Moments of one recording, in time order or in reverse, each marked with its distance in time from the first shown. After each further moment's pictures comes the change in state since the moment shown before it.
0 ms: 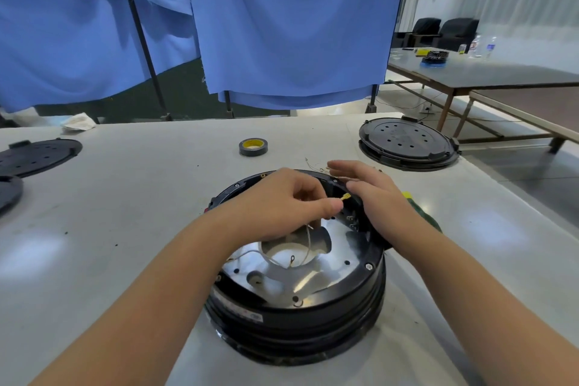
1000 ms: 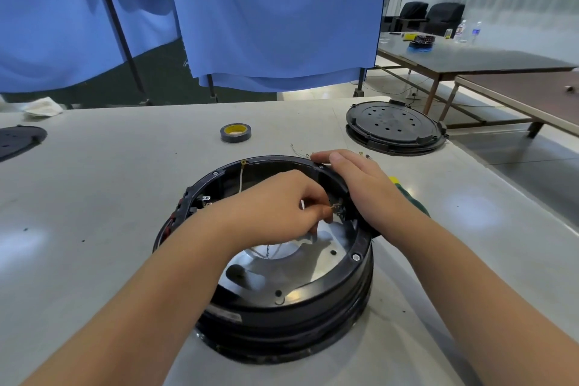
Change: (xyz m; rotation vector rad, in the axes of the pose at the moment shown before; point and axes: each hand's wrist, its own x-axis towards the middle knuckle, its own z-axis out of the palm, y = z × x) left_hand 0.018 -0.006 0.022 0.163 -0.151 0.077; right_hand 0.002 0.003 0.001 -0.050 0.062 0.025
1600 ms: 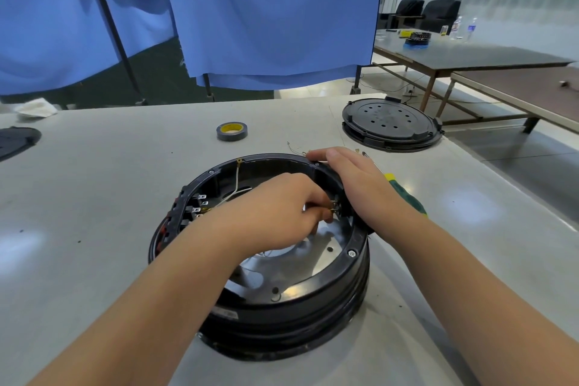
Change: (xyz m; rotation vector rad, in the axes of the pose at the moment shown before) left_hand 0.000 0.004 0.006 0.158 0.022 0.034; right_hand -0.002 -0.002 0.002 -0.031 0.013 -0.025
